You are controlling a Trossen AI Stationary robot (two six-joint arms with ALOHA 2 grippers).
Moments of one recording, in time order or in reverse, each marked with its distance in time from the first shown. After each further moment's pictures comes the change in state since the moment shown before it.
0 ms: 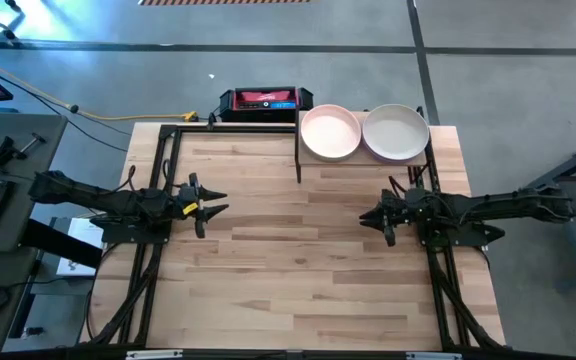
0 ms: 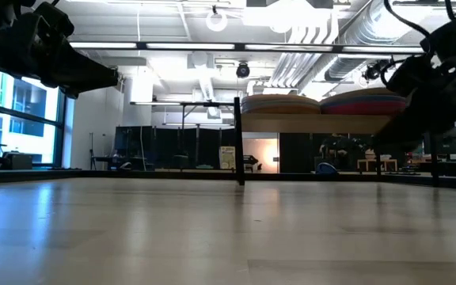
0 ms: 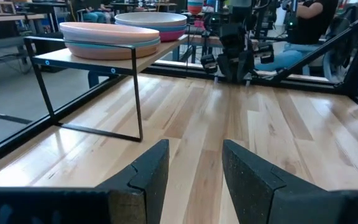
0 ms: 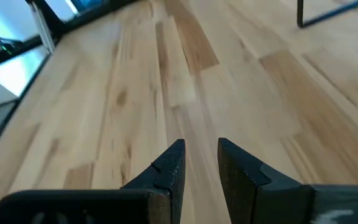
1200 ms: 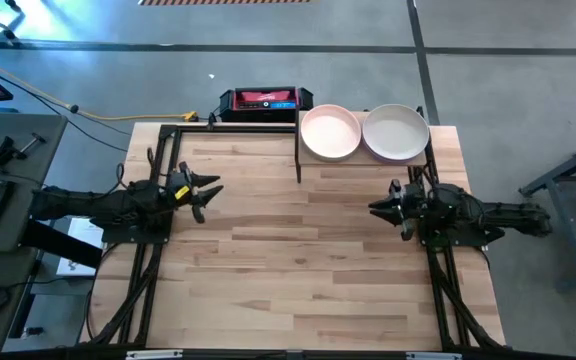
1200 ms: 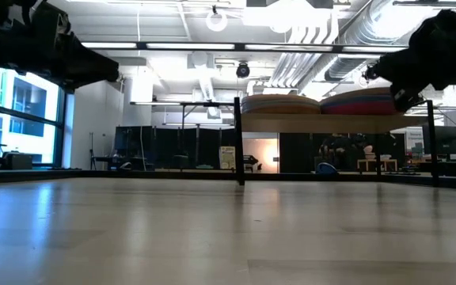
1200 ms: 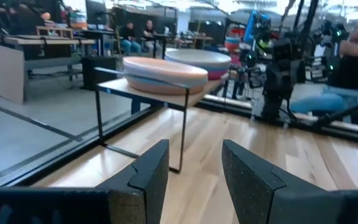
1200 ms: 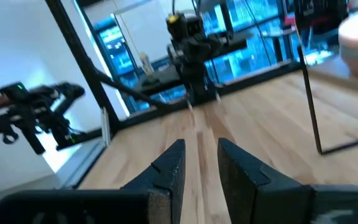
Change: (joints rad) left arm 0.171 -0.136 -0.001 -0.008 -0.001 0.000; right arm 0.000 -0.504 0.000 -0.055 0.000 0.000
